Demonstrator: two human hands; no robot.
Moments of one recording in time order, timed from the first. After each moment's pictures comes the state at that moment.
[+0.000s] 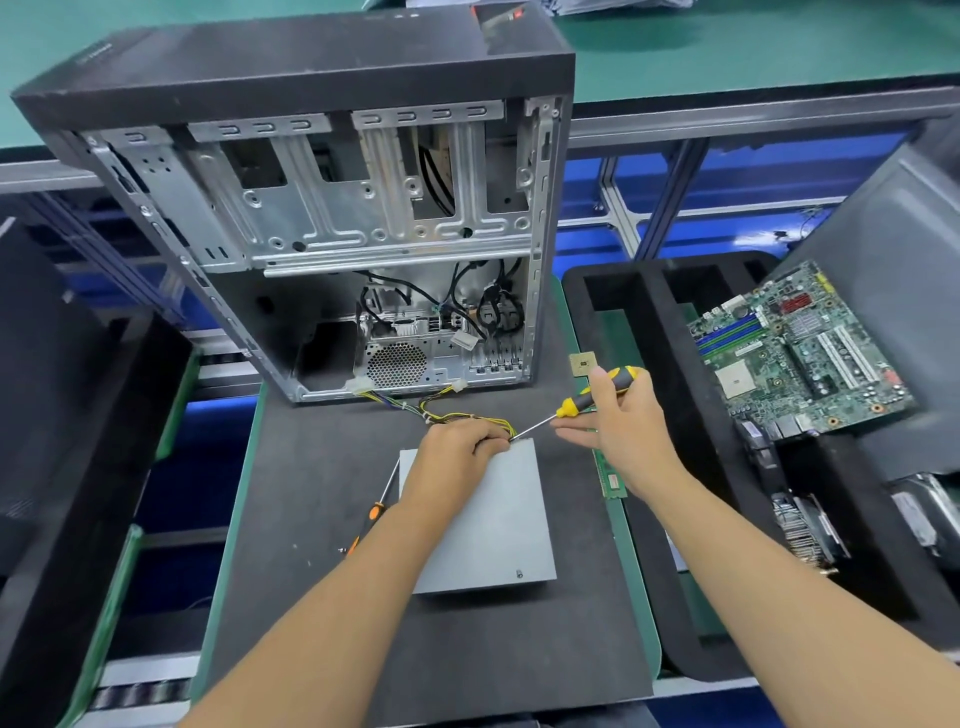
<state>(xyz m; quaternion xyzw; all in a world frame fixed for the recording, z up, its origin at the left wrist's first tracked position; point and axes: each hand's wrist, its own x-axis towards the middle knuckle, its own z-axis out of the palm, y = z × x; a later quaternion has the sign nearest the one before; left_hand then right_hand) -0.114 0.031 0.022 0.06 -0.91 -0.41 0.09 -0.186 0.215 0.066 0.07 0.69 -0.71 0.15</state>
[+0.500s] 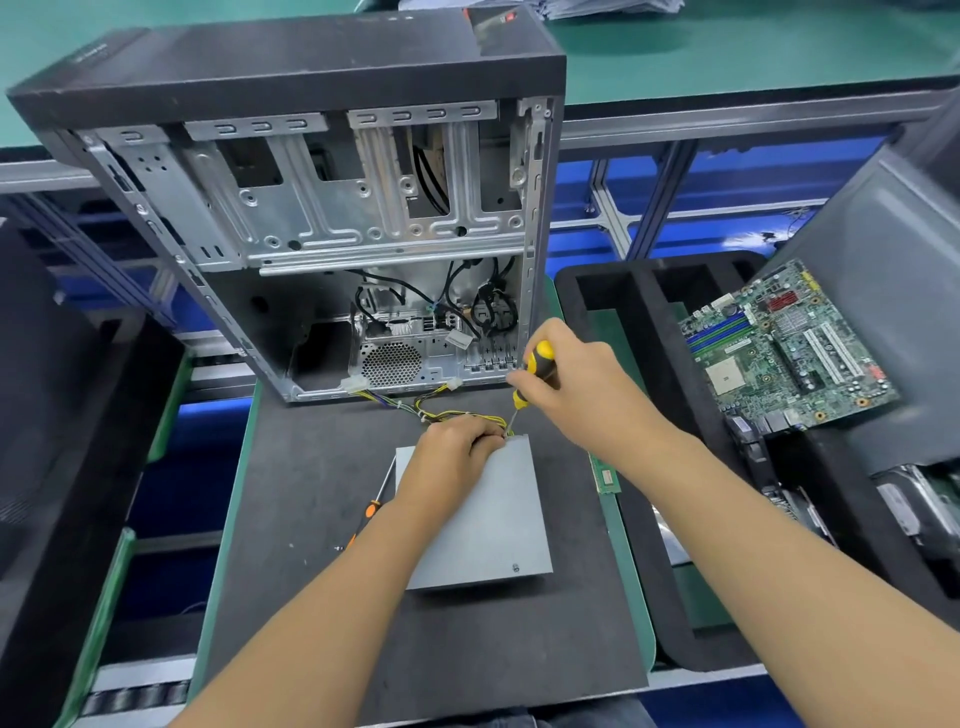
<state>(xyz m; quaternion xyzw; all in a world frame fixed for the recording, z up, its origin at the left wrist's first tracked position) -0.111 0.030 0.023 0.03 -0.92 -0.39 0.09 -0.184 0.190 0.121 -0.25 0.89 -0.38 0.07</state>
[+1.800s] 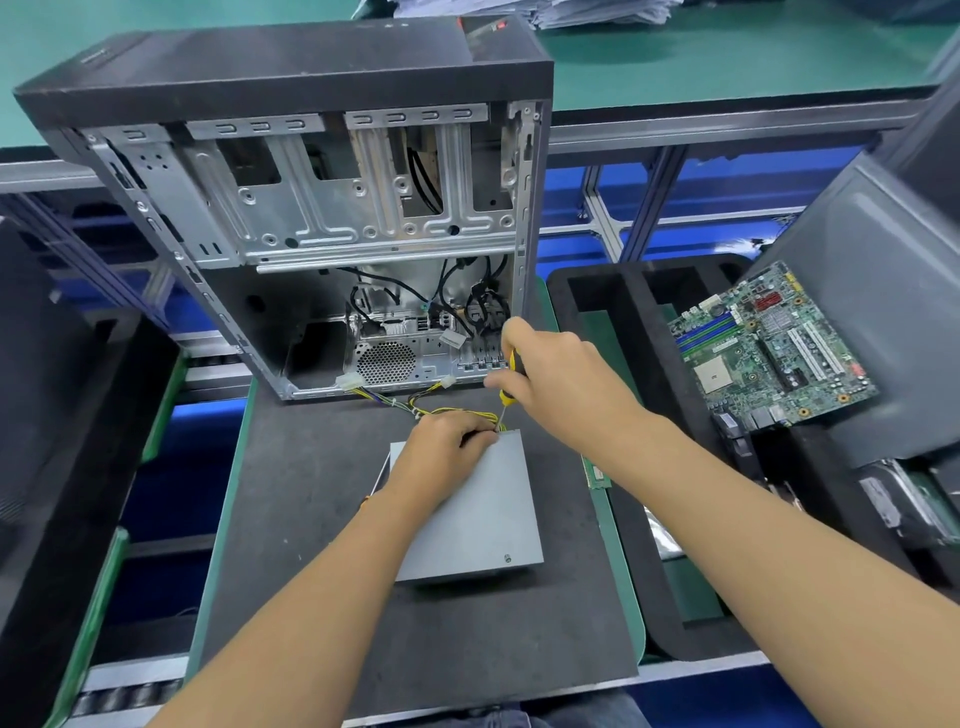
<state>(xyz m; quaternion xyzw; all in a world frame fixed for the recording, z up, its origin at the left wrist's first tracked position) -0.111 0.029 0.031 0.04 -0.92 -0.39 0.05 -0.175 0.178 0.143 -0.34 0.92 -0.21 0.02</state>
